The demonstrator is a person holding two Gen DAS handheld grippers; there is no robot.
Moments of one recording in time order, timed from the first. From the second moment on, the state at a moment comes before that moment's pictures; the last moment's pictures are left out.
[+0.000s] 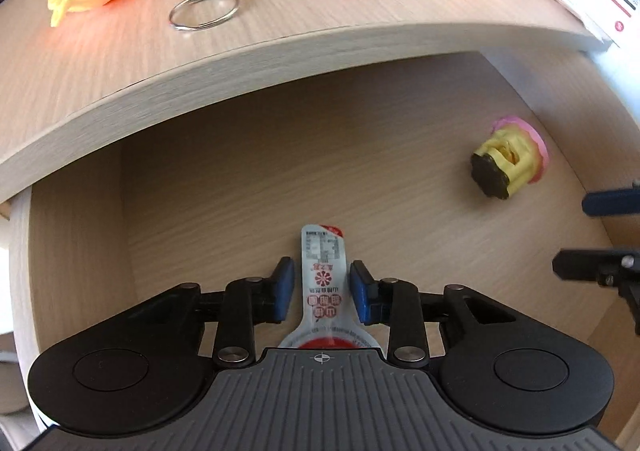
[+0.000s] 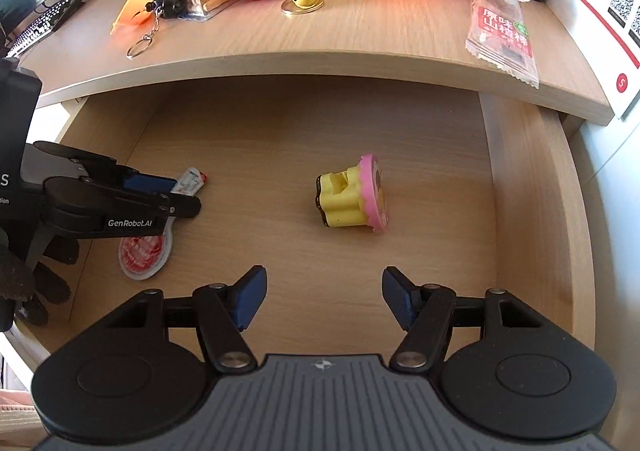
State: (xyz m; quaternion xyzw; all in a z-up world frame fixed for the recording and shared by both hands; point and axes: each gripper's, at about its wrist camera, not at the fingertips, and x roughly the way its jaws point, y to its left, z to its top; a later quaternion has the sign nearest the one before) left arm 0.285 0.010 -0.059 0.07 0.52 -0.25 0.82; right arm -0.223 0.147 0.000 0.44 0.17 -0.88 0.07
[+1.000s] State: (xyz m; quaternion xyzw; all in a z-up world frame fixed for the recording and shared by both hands) left arm 0.275 0.039 -0.041 0.03 0.59 -0.31 0.74; right arm -0.291 0.101 -0.012 0.44 0.29 -0.85 0.07
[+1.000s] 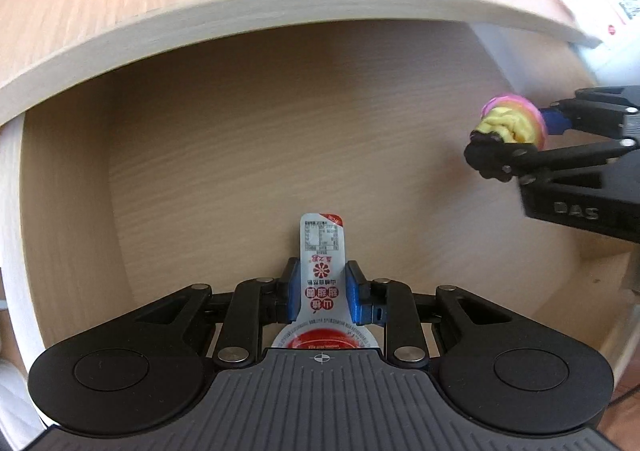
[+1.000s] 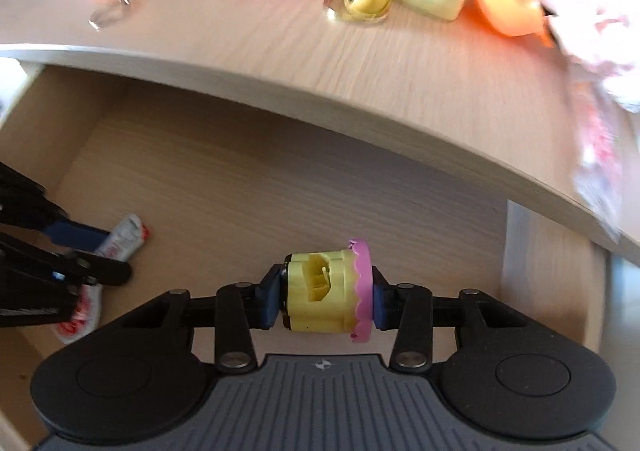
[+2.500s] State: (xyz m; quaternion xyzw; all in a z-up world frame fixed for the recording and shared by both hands) left arm 0.403 0.164 0.077 -0.09 0.41 -0.24 0.88; right arm -0.251 0.140 0.137 0.26 0.19 -0.95 0.05
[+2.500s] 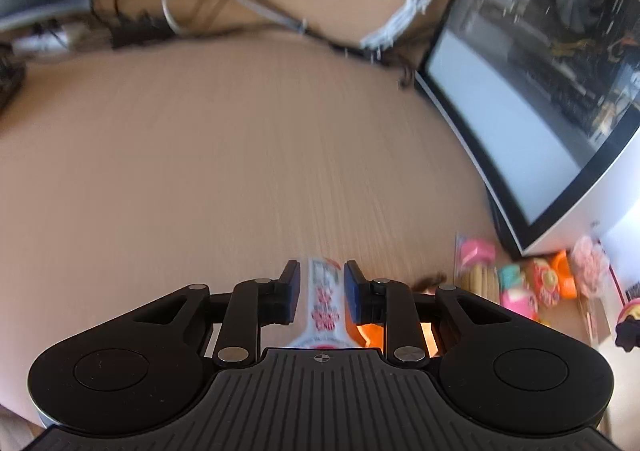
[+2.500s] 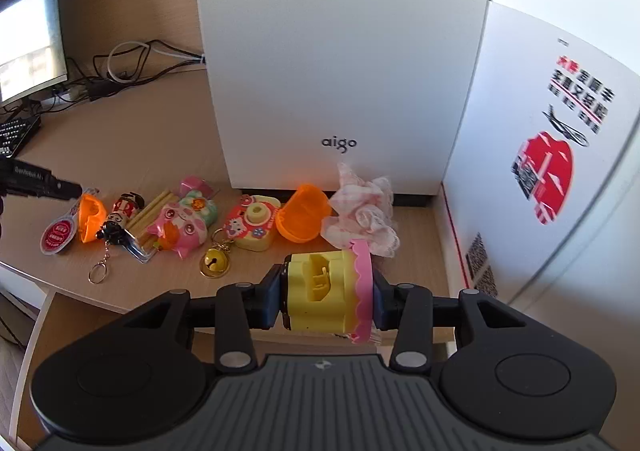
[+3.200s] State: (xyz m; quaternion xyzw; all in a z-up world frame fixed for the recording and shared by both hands) left arm 0.313 0.166 0.070 -0.14 0.45 -0.31 0.83; right arm -0.316 0.105 0.096 0.27 0.22 -0.93 0.09
